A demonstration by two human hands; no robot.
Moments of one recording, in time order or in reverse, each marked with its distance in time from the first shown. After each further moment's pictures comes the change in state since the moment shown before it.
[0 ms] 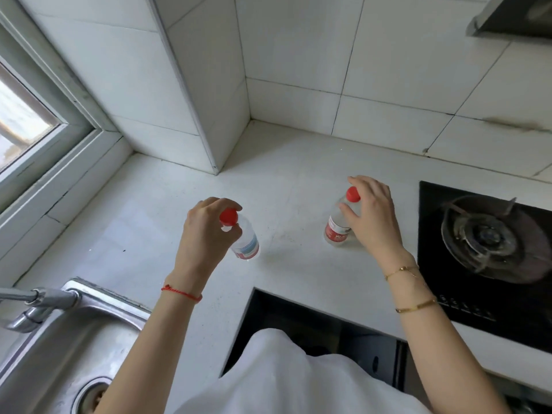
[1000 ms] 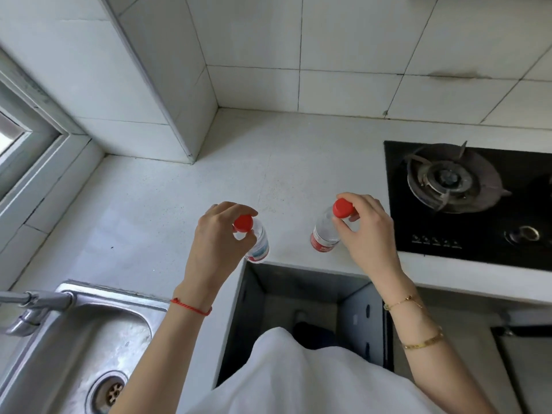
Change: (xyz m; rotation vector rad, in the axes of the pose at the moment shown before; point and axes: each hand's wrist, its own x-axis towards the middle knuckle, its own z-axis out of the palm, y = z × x) left_hand -0.083 0.039 0.005 -0.035 -0.111 0.200; right_hand -0.150 -0.024 -0.034 0.139 0.133 0.122
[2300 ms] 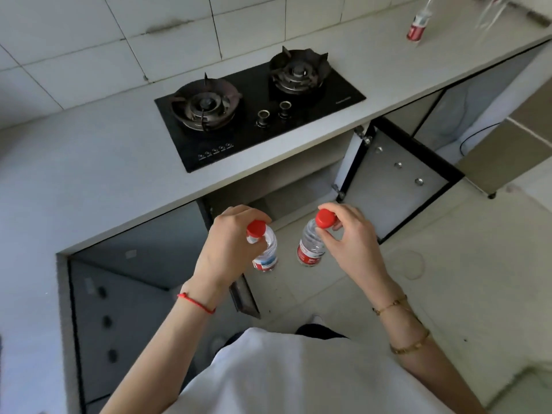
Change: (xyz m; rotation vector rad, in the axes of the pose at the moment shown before) left_hand -0.278 0.296 0.154 -0.101 -0.535 0.565; right_hand -0.419 0.147 -0.243 -0.133 0.375 0.414
